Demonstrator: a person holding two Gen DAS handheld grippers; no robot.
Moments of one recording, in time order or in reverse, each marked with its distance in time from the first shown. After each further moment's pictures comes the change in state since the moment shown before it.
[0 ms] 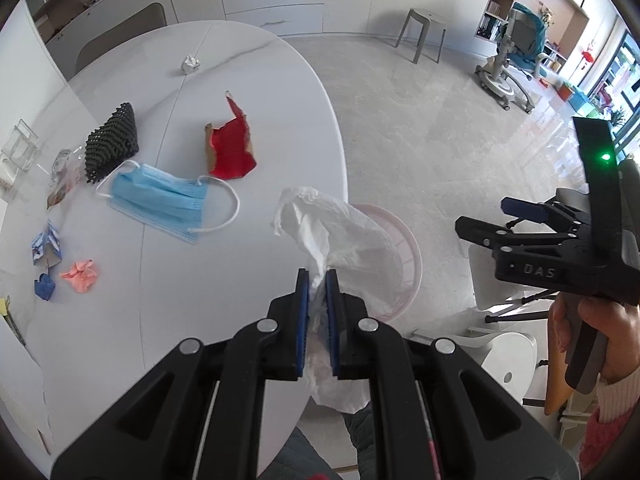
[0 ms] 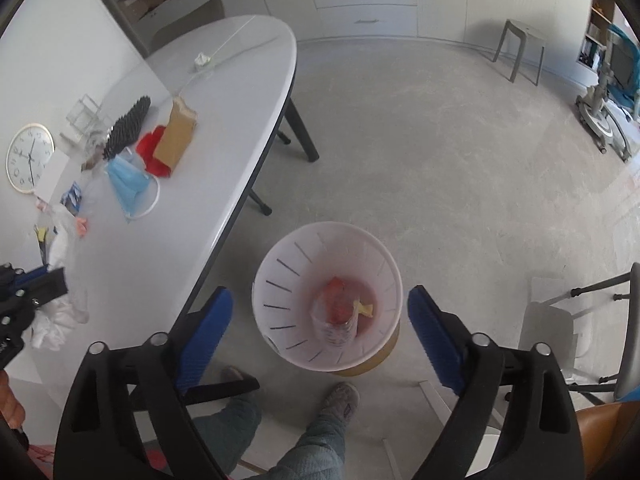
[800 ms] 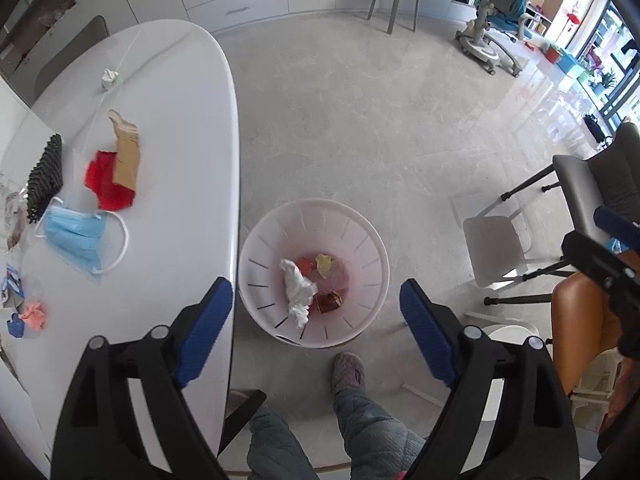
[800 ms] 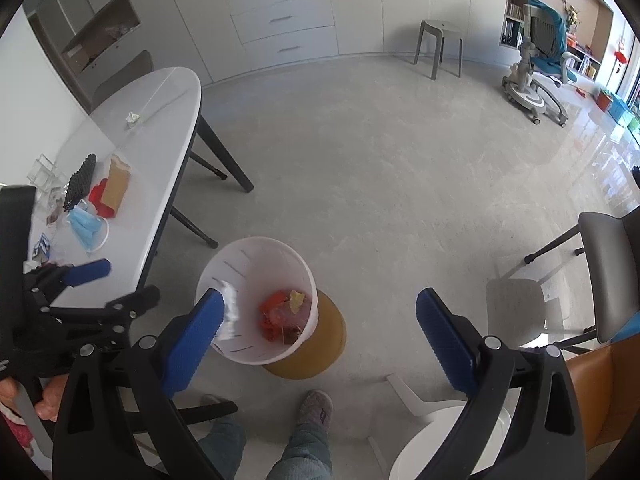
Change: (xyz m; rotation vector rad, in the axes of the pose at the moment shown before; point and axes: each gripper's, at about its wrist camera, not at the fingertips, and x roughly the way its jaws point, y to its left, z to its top) left arm 0.065 -0.095 0.031 0.100 0.067 0.004; right arm -0.071 -0.082 -0.035 0.172 -0.091 -0.160
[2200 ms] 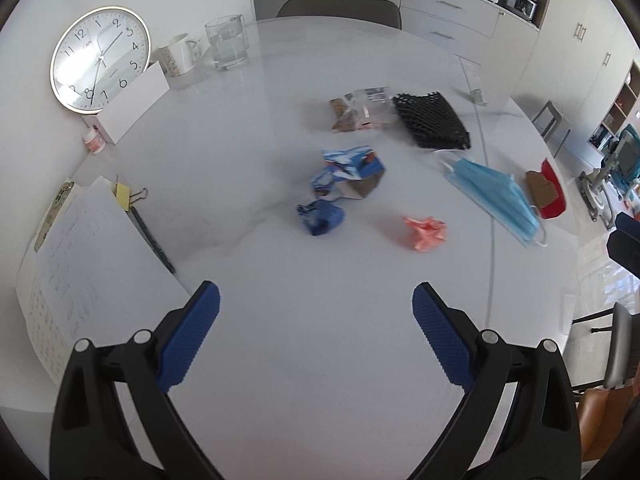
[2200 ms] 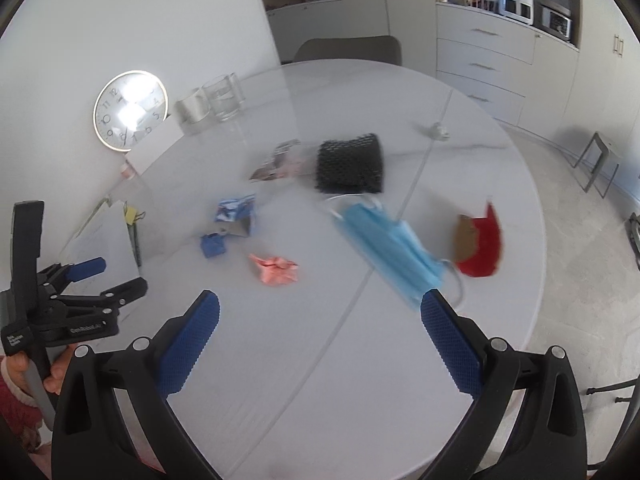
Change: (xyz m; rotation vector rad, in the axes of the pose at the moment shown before) left arm -0.132 0.438 -0.216 -0.521 -0.154 0.218; right arm -0.025 0.445 -0.014 -0.464 -0.045 0.315
